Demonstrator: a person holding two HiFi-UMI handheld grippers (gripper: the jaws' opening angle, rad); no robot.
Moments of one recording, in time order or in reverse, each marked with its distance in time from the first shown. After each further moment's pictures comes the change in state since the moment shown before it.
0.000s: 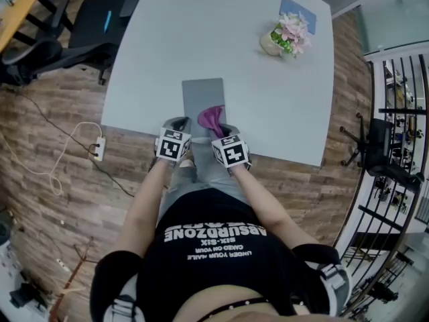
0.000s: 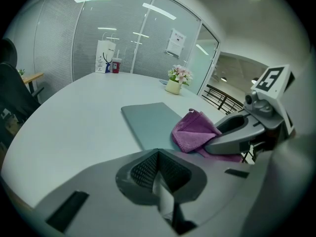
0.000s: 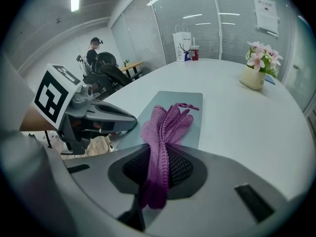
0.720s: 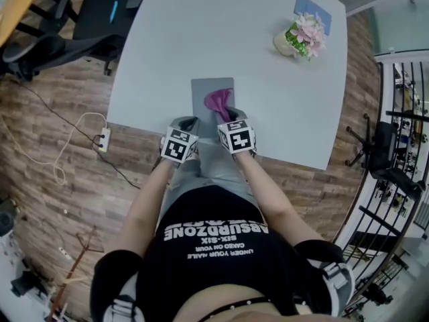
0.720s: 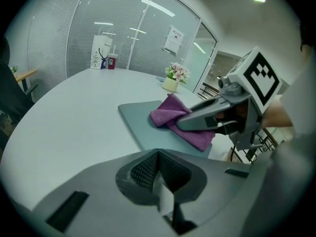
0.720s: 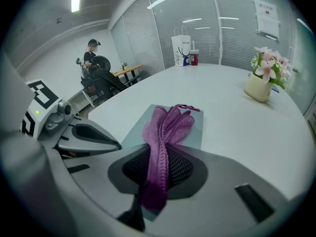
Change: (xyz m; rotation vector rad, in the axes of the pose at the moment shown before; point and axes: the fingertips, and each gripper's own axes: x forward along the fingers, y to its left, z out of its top) left arm 0.000 0.001 0.001 0.010 0.038 -0.059; right arm 0.031 -0.022 0.056 -0.011 -0.044 -0.022
